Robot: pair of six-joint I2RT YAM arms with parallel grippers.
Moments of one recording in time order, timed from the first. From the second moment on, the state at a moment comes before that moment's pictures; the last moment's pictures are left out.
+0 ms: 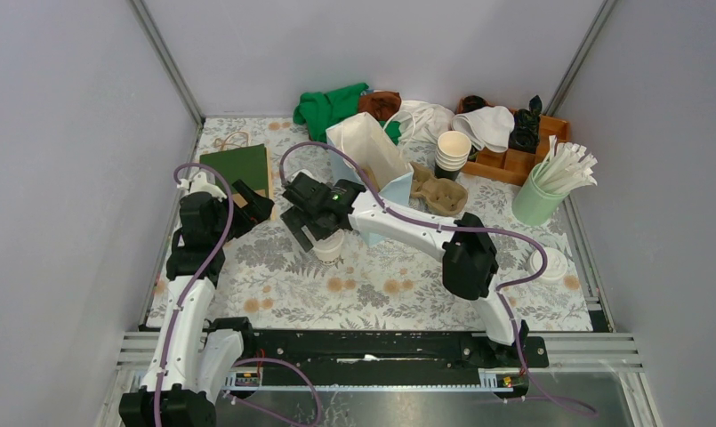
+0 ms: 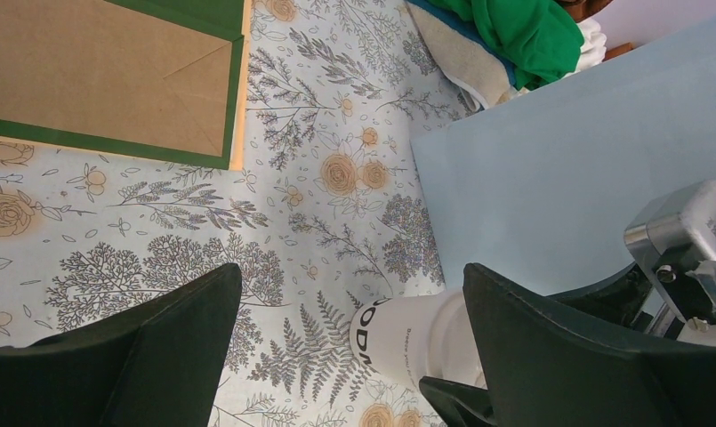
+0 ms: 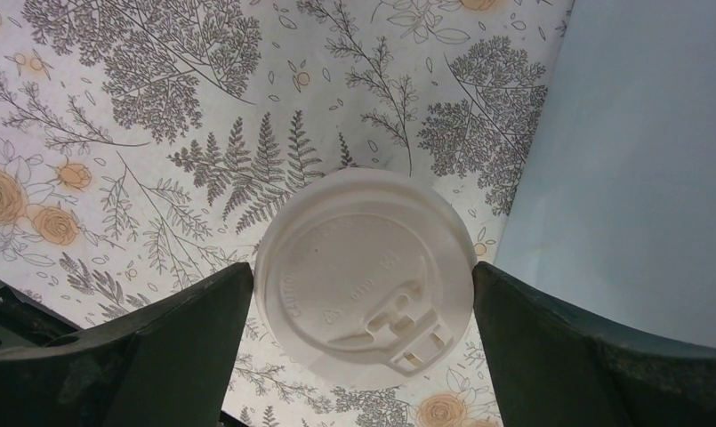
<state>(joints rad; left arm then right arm) 0.07 0.78 0.68 -0.37 0.21 -0.58 1.07 2.13 1.97 -0.89 0.22 0.31</state>
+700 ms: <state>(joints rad) 0.07 0.78 0.68 -0.37 0.22 -0.58 1.07 2.13 1.98 -0.94 0.30 0.27</state>
